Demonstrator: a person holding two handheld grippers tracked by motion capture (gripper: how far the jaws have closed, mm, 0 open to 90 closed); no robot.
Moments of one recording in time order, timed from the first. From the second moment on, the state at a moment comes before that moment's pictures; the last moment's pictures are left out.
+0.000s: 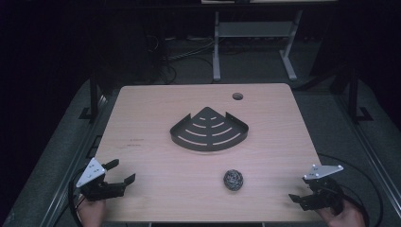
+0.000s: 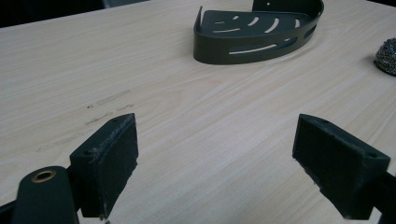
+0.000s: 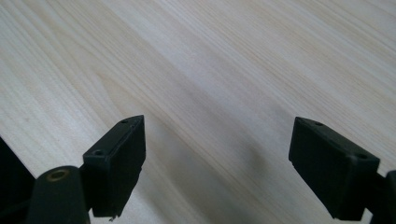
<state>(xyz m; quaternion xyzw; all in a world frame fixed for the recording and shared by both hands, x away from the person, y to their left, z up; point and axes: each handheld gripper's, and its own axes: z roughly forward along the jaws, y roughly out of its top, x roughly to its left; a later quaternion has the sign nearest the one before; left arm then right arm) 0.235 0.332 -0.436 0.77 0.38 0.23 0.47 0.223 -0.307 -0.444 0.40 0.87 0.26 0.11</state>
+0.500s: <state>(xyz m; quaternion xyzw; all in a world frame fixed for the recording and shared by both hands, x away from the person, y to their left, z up) 0.235 0.332 -0.436 0.76 0.38 0.23 0.47 0.224 -0.289 -0.438 0.38 0.88 0.26 0.11</state>
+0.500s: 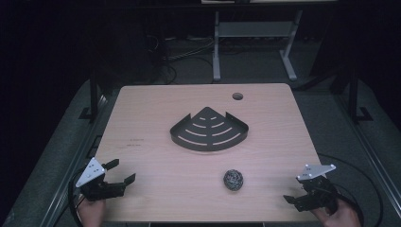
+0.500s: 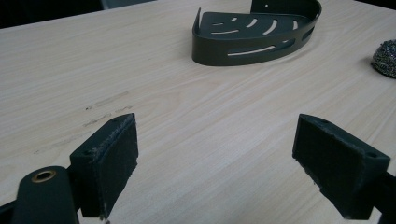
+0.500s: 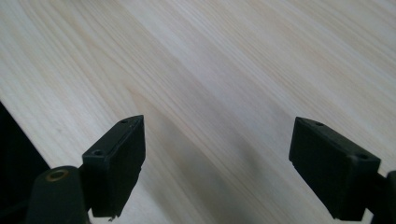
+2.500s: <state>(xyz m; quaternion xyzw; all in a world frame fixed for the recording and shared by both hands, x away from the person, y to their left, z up) 0.233 0.337 -0.433 0.76 0.38 0.23 0.48 0.246 -0.196 -0.413 0.26 0.93 0.25 0.07</state>
